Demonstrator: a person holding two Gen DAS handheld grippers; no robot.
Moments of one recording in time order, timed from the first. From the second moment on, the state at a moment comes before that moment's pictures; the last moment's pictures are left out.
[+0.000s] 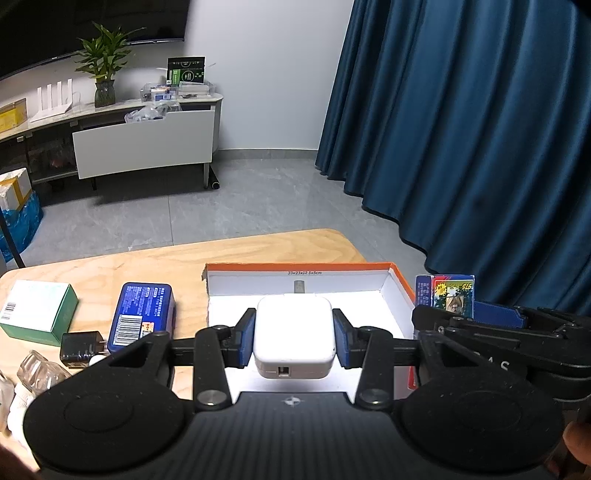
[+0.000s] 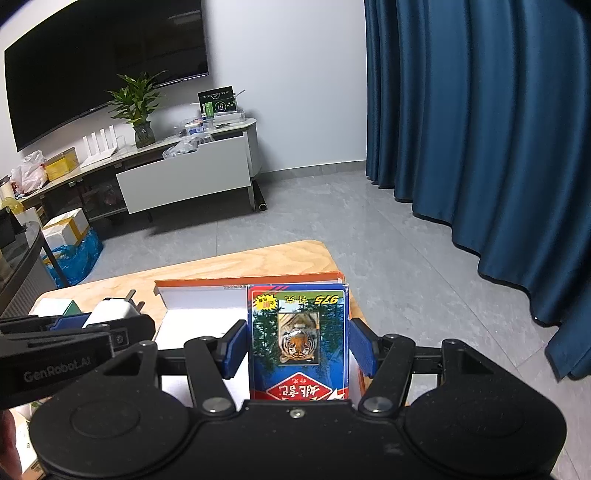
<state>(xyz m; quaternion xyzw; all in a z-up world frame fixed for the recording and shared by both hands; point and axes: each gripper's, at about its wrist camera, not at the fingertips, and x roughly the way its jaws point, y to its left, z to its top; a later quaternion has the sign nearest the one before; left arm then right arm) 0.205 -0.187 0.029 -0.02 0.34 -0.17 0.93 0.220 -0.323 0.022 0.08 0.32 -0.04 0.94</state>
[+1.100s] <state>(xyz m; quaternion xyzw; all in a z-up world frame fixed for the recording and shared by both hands) 0.212 -0.183 0.017 -0.03 0.35 -0.16 0.92 0.235 -0.315 0.009 0.07 0.34 -0.03 0.94</state>
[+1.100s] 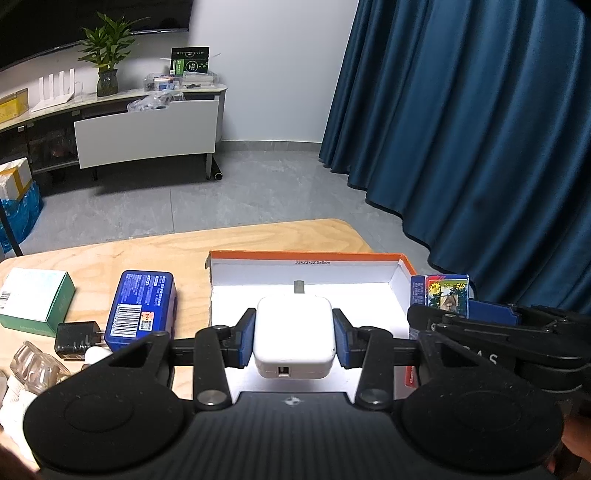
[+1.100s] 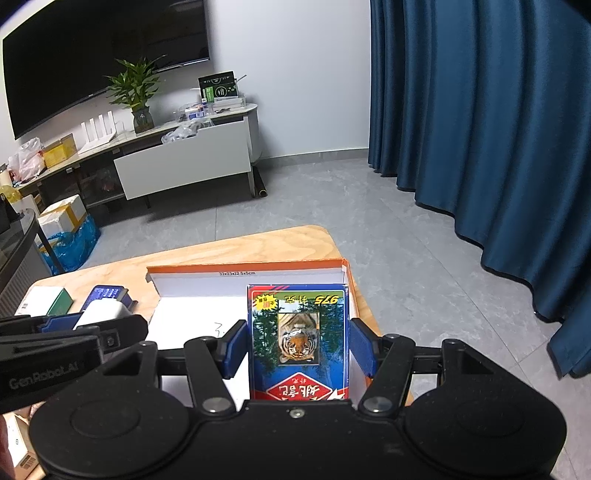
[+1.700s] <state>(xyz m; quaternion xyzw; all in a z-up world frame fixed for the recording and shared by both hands) 0.226 -0.186 0.004 -0.03 0.36 -0.16 0.92 0.289 -0.321 -0.018 0.07 0.36 -0.03 0.93</state>
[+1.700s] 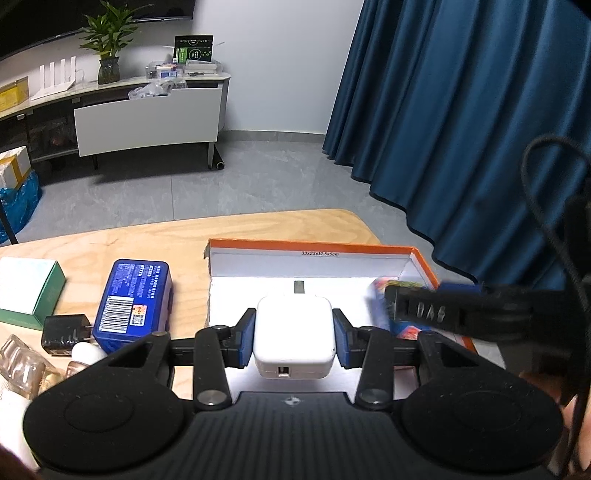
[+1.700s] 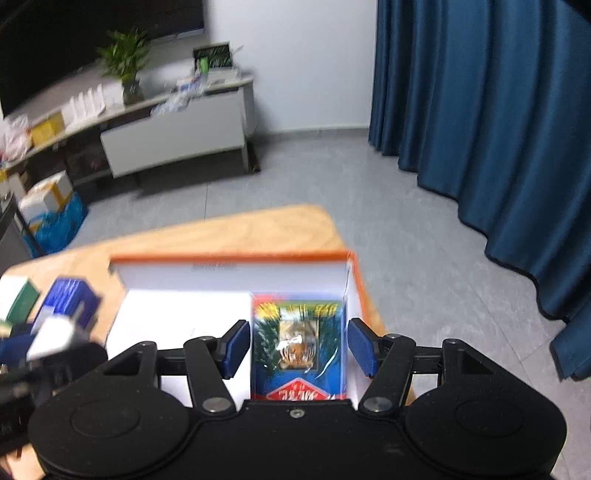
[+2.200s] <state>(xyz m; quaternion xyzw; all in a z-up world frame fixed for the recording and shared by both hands) 0.257 -0.217 -0.010 -0.02 0.38 -0.17 0.91 0.215 -0.345 0.021 0.09 0.28 -0.07 0.95</state>
